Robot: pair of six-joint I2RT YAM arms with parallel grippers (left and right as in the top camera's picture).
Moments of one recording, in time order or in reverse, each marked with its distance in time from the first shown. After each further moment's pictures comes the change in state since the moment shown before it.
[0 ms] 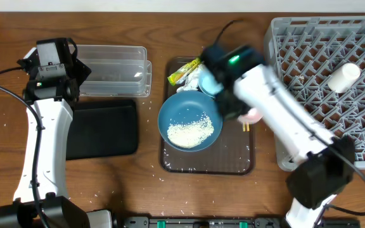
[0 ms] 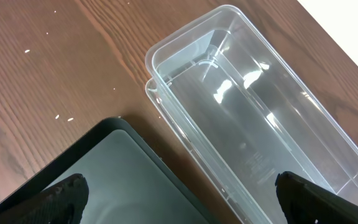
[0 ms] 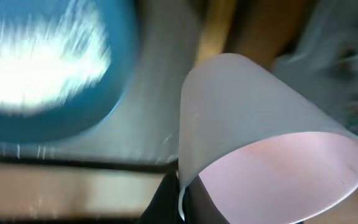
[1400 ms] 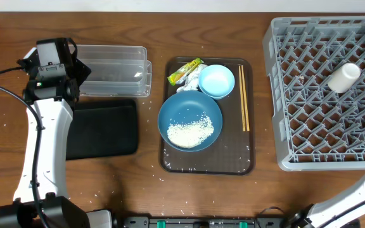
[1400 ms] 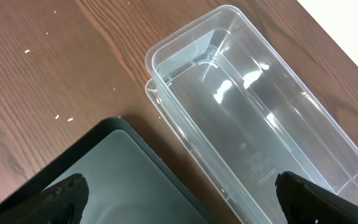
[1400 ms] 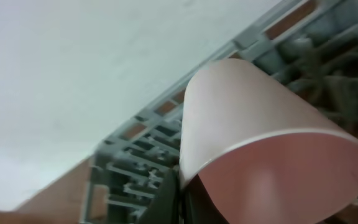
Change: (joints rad) left arm 0.000 0.000 0.000 0.000 0.000 0.000; right arm -1.291 0.188 -0.220 1.445 -1.103 -0.023
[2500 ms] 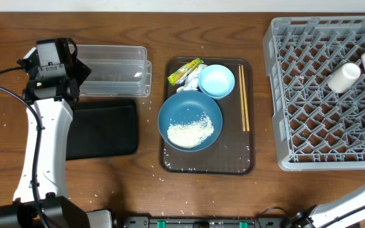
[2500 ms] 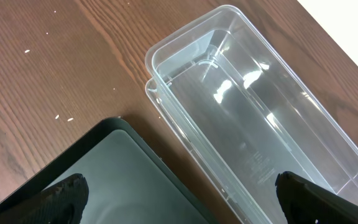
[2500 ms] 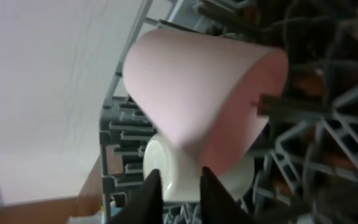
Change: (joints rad) left arm 0.000 0.000 0.000 0.000 0.000 0.000; right arm -0.117 -0.002 -0.002 -0.417 -0.049 -0.063
